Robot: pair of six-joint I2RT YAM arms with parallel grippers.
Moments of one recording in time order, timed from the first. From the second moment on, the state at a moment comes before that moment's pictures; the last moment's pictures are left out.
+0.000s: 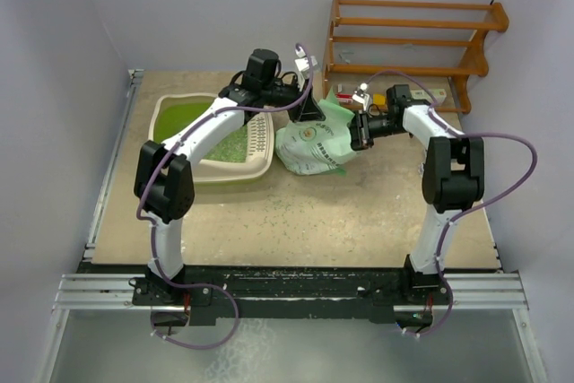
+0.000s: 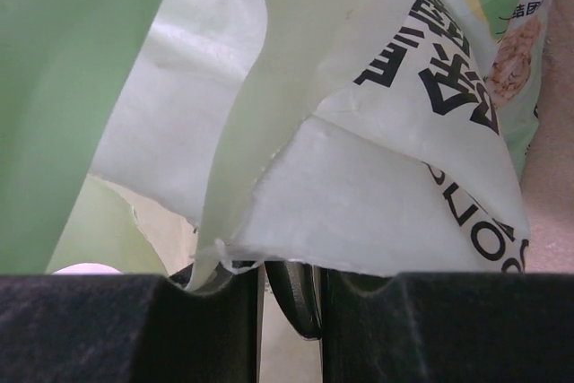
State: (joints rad) left arm -0.53 1.99 1.78 -0.23 0.91 0.04; right arm 0.06 1.97 1.45 -0.77 -1.13 -0.14
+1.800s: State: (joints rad) left arm -0.49 1.83 1.75 -0.27 0.74 0.04; right arm -0.30 1.89 1.66 -1.63 -1.38 -0.89
